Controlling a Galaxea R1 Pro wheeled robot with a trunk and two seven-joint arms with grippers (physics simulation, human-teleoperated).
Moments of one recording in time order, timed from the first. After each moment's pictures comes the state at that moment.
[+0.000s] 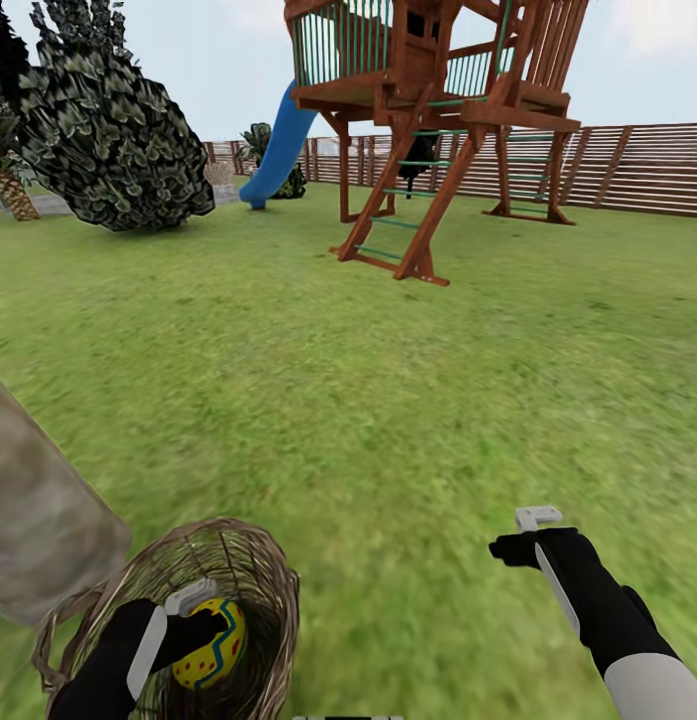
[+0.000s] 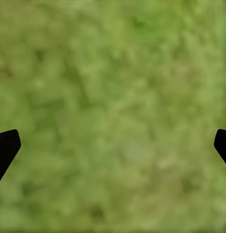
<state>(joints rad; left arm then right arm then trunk) -0.41 0.01 0.32 -0.86 0.15 0.84 0.00 -0.53 -0.19 -0.02 -0.99 0.04 0.78 0.09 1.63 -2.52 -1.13</state>
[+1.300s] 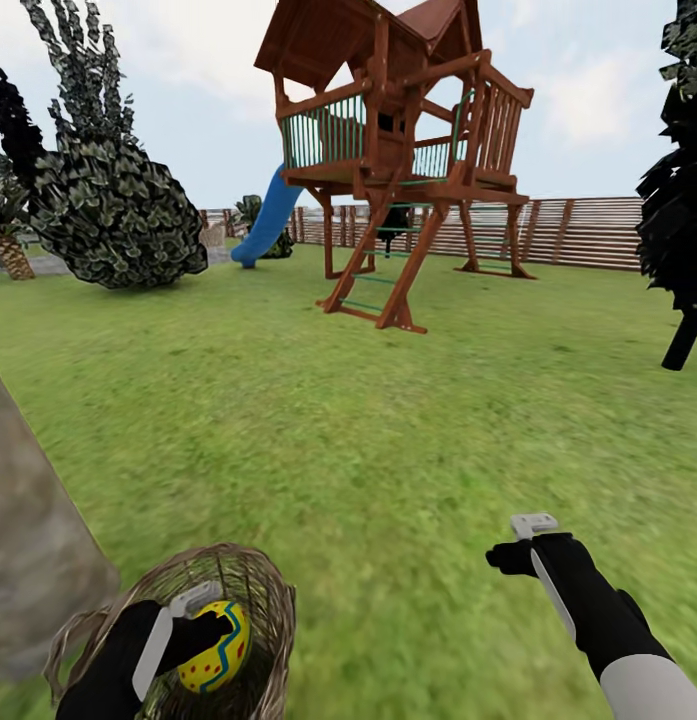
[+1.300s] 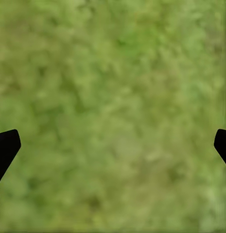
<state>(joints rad) -0.41 0.00 0.32 -0.85 0.15 0.84 0.01 -0.53 -0.18 -0.01 -0.95 0.04 0.78 0.09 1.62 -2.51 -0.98</state>
